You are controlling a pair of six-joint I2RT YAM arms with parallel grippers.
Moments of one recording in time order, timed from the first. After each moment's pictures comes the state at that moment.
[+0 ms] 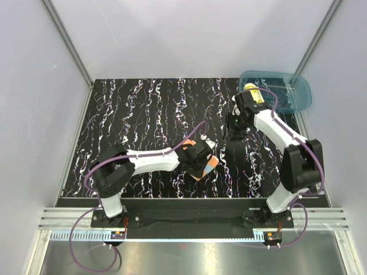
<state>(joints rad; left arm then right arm) -1.05 1.78 1.10 -0.38 -0.03 -0.49 0.29 1.69 1.30 -0.80 -0.19 0.35</state>
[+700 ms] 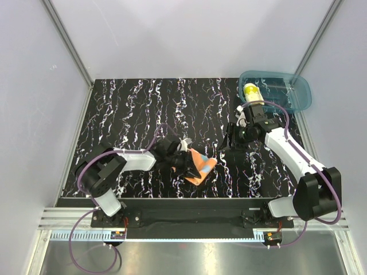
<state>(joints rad) -0.77 1.68 0.73 0.15 0.66 -0.96 0.29 1.37 1.06 -0.78 -0.42 0.44</state>
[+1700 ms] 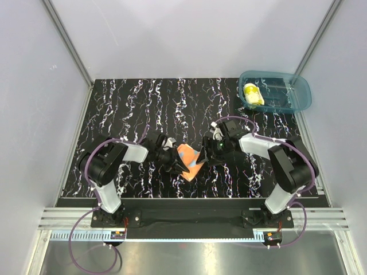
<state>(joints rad) -0.52 1.78 0.69 0.10 0.85 -1.04 0.48 1.66 0.88 -0.29 -0.60 0.52</state>
